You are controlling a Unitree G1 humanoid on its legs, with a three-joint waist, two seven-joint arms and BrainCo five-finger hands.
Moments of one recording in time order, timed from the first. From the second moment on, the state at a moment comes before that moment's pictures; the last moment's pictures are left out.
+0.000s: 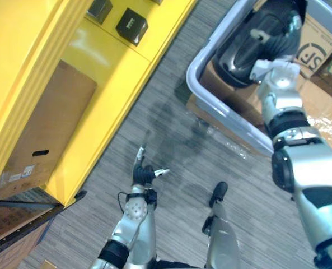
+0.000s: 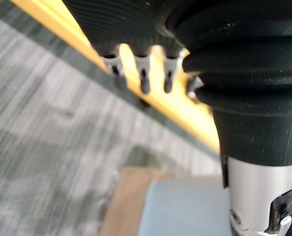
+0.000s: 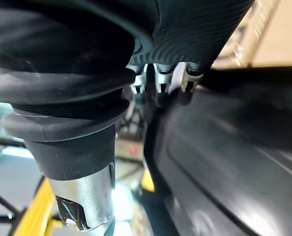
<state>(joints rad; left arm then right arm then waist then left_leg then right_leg) -0.12 0.07 -0.32 0.34 0.05 -0.26 0.41 -1.34 -0.42 0.07 1.21 0.30 -0.17 -0.35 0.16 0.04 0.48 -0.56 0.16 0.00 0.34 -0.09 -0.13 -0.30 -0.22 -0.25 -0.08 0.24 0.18</state>
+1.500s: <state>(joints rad) -0.12 0.07 -0.30 0.34 0.04 -0.26 0.41 -1.29 -0.52 0.09 0.78 0.02 -0.20 -0.52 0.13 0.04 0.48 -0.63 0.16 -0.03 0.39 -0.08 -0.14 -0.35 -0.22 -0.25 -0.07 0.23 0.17</state>
